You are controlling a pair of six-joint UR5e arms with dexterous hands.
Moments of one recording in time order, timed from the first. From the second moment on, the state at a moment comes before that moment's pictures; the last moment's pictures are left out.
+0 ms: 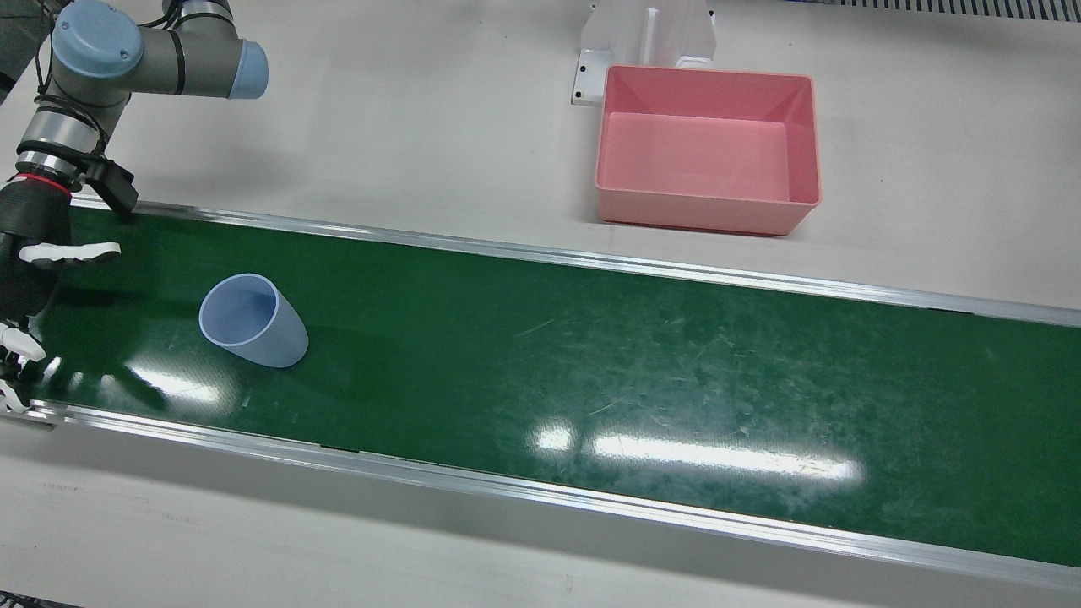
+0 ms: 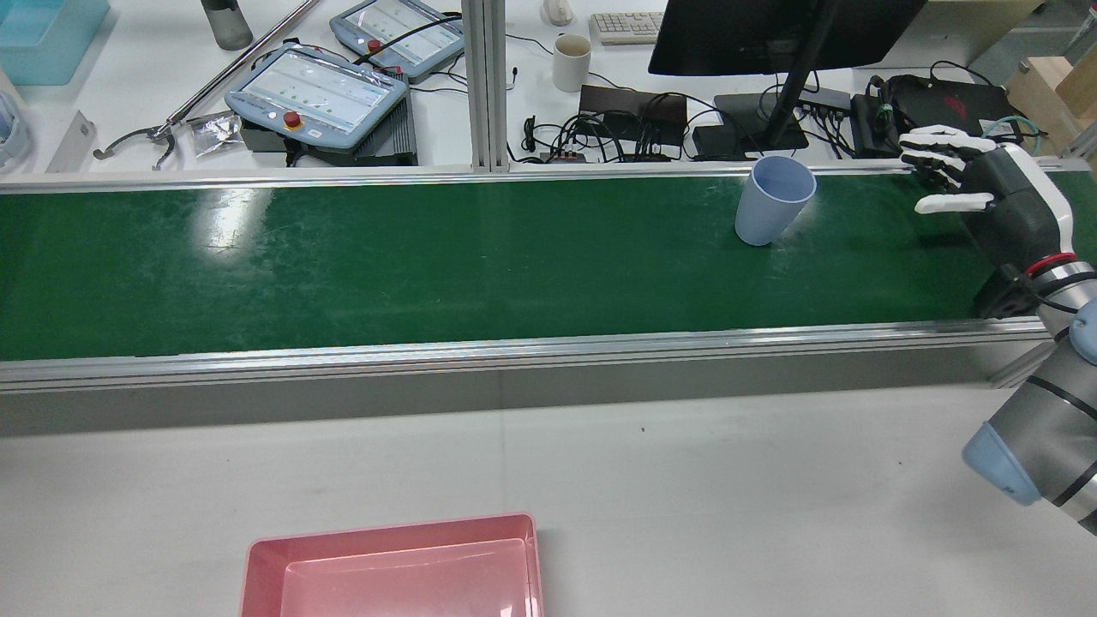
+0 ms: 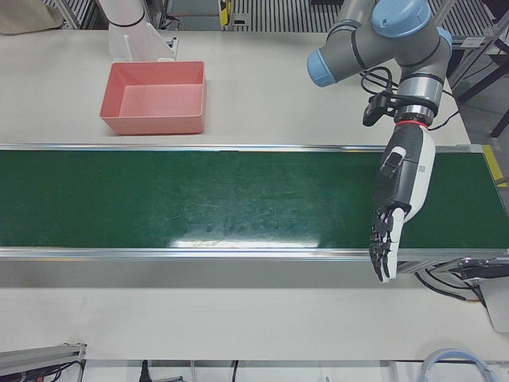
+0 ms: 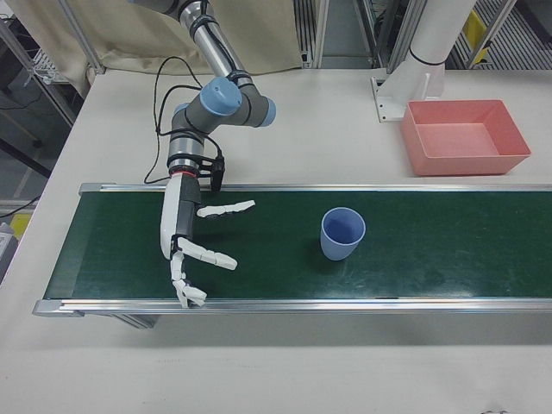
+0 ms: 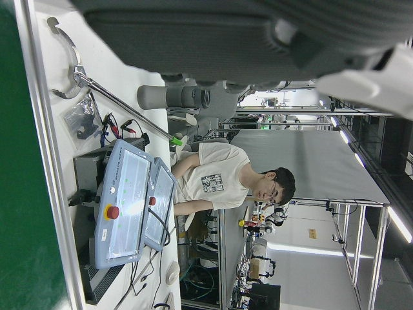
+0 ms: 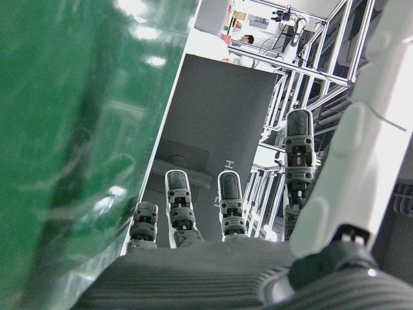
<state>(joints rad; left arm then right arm) -1.42 -1.77 -1.71 0.32 1.79 0.00 1.03 -1.50 1.68 -3.27 -1.07 -0.28</state>
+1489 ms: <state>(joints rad) -1.42 -1.77 -1.71 0.32 1.79 0.00 1.02 -1.50 1.68 -3.27 -1.07 -0.28</state>
